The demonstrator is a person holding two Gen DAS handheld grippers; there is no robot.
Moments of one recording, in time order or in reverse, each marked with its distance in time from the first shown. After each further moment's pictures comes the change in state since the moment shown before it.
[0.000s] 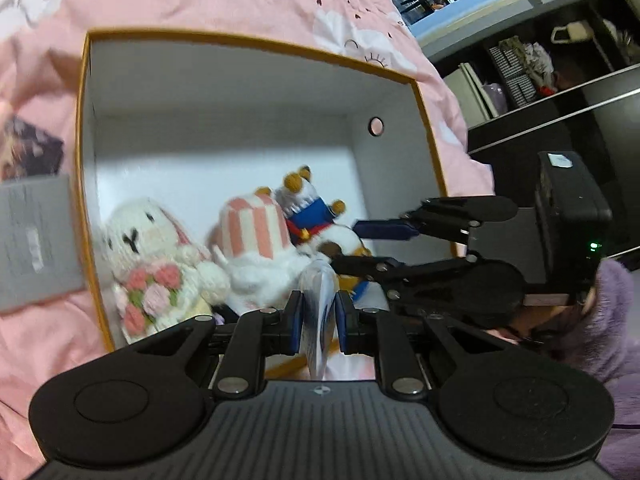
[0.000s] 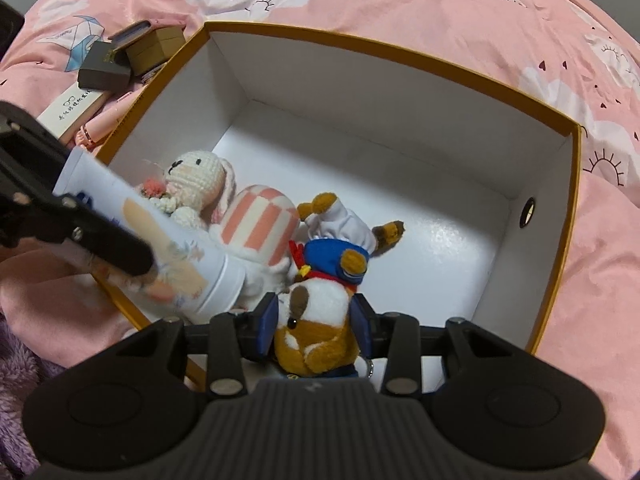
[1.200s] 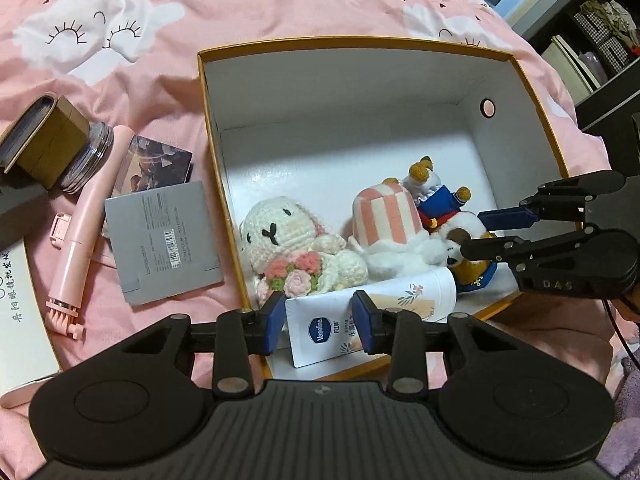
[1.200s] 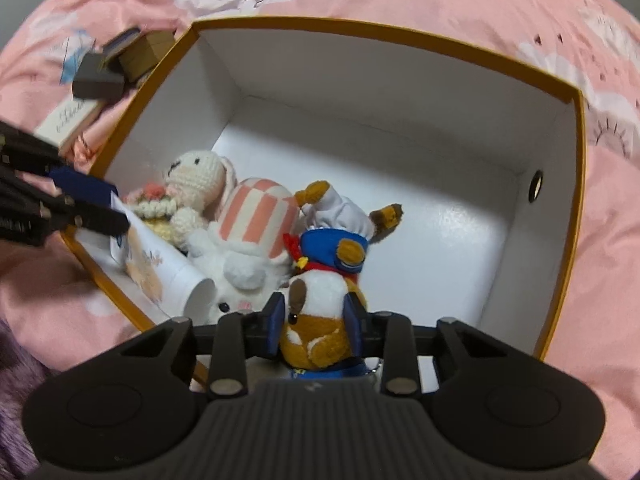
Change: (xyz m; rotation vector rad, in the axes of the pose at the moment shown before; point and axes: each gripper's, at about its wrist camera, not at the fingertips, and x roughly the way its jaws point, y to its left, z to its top) left arm -0.010 -0.002 -0.012 0.086 -0.031 0.447; right arm 0.004 -0.001 -0.005 0.016 0.009 0.010
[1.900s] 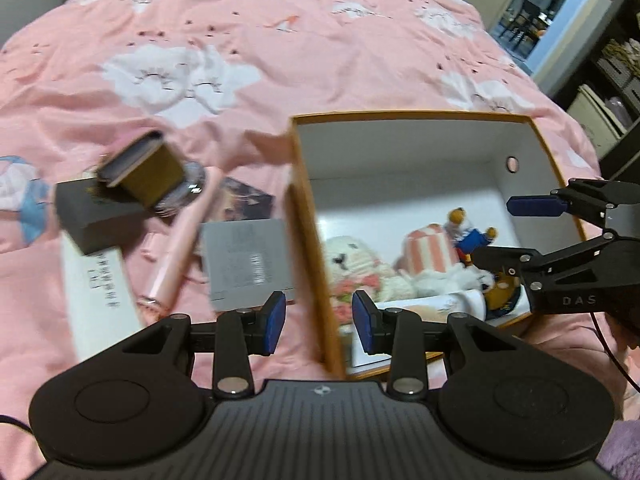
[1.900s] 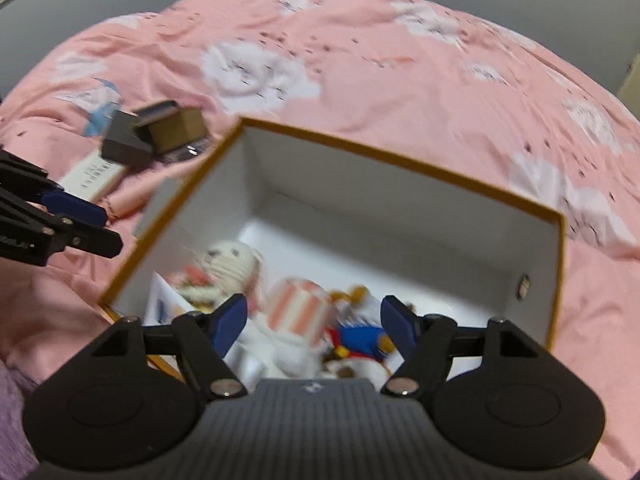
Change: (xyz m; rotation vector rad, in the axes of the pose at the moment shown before) left arm -0.063 0.021 -0.026 -0.057 -0.193 0.141; right arm -0.041 0.047 0.019 -0.066 -0.270 -0.040
